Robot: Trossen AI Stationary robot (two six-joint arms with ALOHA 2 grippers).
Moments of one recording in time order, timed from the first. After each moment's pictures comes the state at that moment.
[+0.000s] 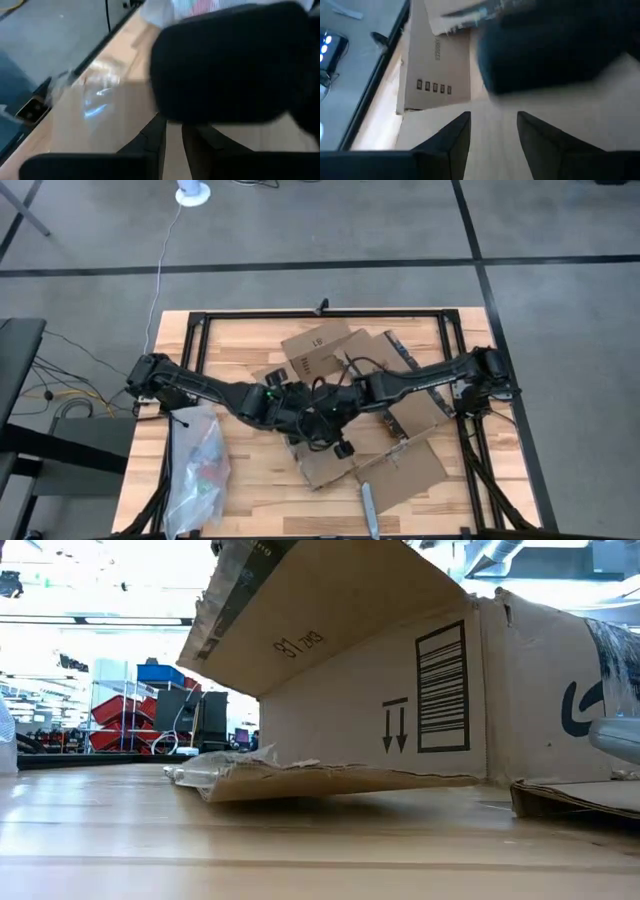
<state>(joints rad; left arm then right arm) -0.29 1.74 1.60 -1.10 -0.63 -0.49 0.15 1.84 1.56 -0.50 -0.24 -0.21</state>
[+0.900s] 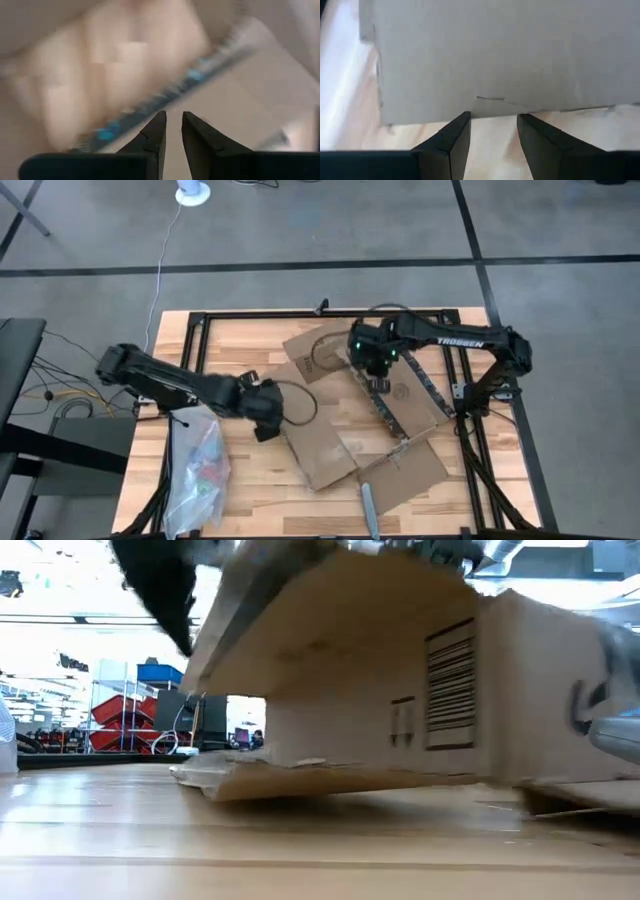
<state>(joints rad) -0.25 1.41 1.18 -1.00 -0.38 -0.57 -0.20 1.63 1.56 -1.25 0.05 -0.14</state>
